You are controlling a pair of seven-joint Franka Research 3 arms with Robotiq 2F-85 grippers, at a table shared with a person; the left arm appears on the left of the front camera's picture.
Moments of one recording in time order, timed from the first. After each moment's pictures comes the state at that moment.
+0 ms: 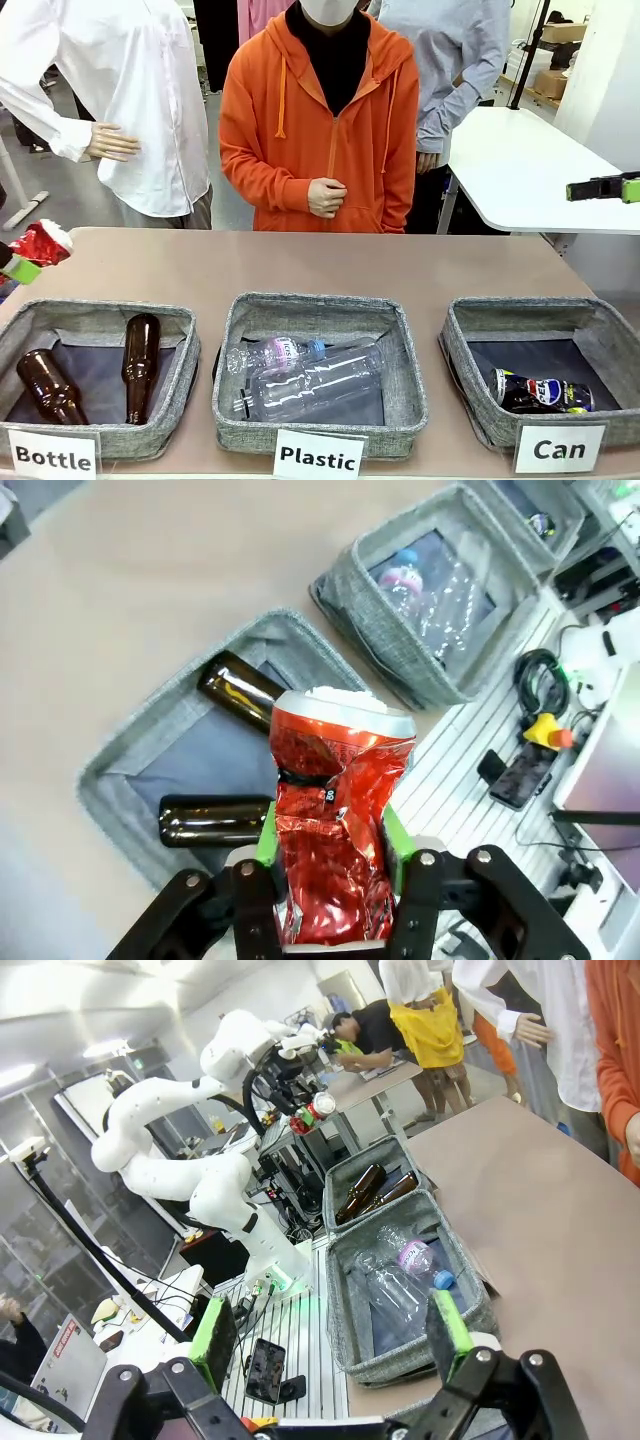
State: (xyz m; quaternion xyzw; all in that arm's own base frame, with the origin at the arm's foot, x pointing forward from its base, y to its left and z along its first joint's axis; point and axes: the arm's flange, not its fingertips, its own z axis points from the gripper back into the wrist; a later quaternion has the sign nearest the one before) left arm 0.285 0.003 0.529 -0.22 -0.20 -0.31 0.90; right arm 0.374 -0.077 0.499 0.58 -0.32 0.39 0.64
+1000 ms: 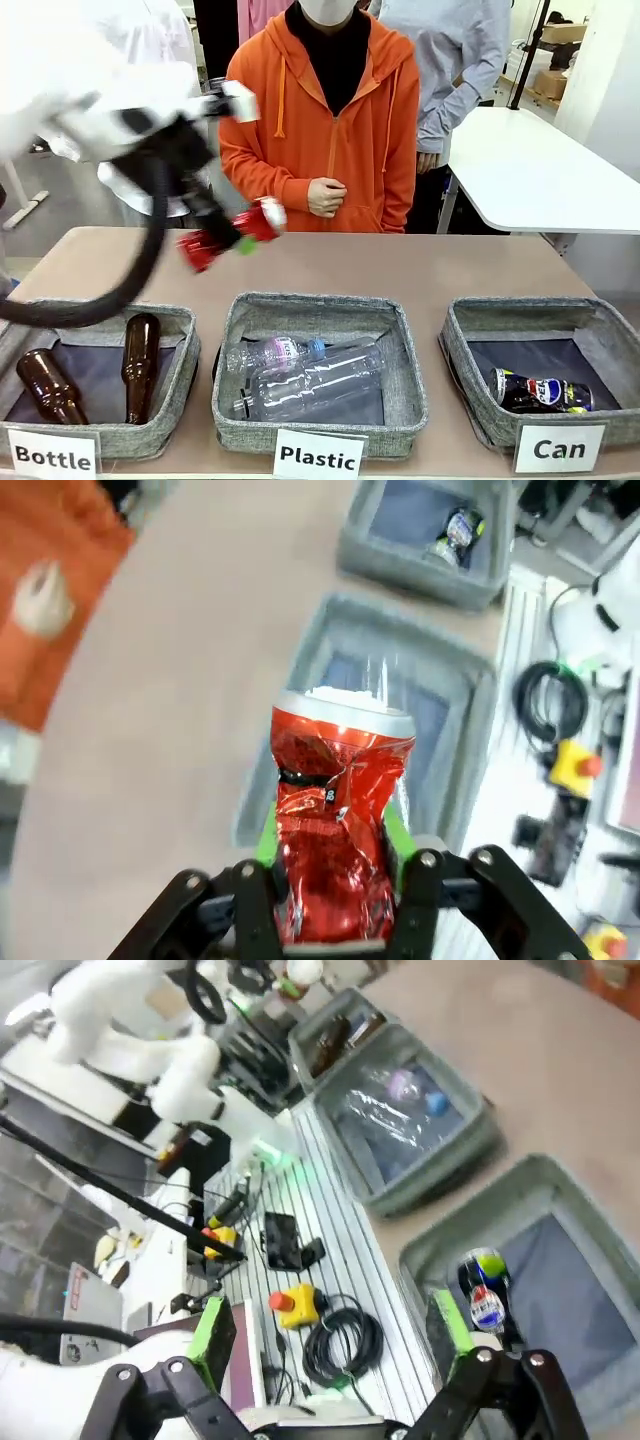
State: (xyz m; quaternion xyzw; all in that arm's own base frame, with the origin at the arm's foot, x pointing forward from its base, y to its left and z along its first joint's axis) left arm 0.343 -0.280 0.554 -0.17 -0.25 -0.54 0.79; right arm 0.296 -0.138 0.515 0.48 -0.19 0.38 0.77
